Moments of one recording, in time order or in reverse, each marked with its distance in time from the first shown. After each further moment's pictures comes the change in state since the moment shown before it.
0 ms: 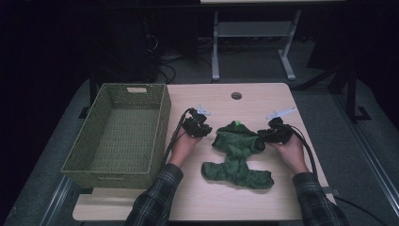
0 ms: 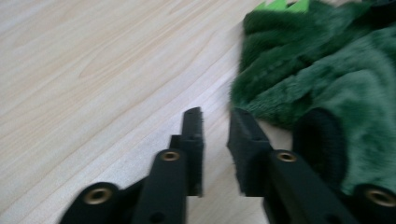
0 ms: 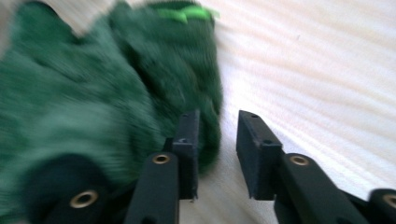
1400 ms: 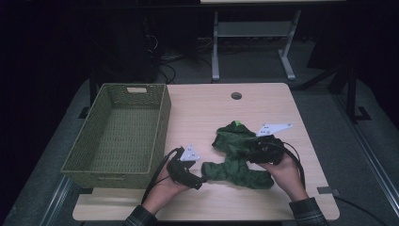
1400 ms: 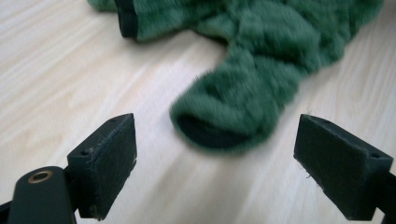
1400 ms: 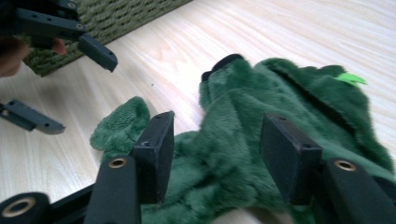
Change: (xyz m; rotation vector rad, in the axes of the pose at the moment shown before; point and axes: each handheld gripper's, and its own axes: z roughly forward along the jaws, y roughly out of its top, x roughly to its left) left arm -0.080 -0.101 -0.085 -0.011 -0.123 0.134; right arm 0.117 -0.002 -0.041 -0.124 0.097 -0.139
